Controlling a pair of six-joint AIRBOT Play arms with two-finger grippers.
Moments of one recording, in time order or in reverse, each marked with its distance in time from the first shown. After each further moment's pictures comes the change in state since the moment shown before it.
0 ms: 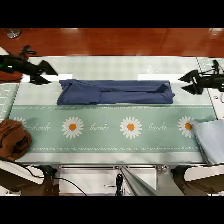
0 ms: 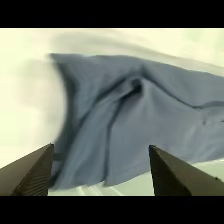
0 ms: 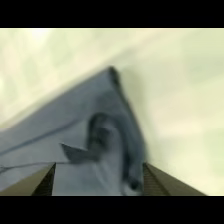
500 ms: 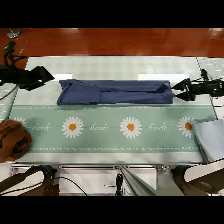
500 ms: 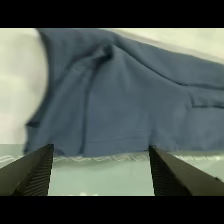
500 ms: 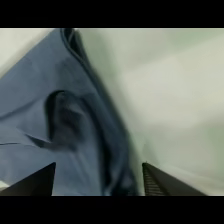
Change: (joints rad) left arm -0.132 0.509 -0.512 0.029 0.309 0.055; right arm 0.052 -0.128 -0.011 0.059 0.034 -0.076
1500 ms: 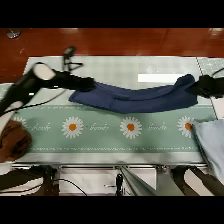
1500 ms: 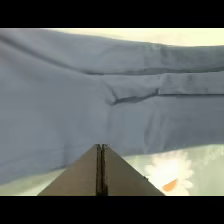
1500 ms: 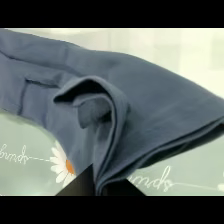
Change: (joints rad) left arm -0.508 -0.157 0.004 -0.156 0.240 0.078; right arm 0.130 0.849 -0.201 -0.269 0.192 0.119
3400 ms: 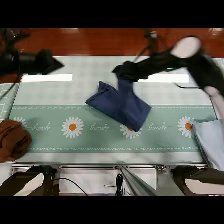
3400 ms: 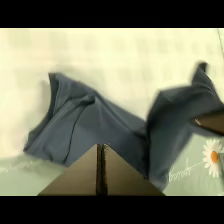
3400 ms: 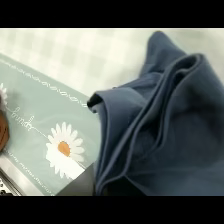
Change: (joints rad) left arm 0.345 0.393 -0.019 -0.027 -0.229 -0.060; right arm 0.708 -0.550 0.417 0.119 -0.319 0.171
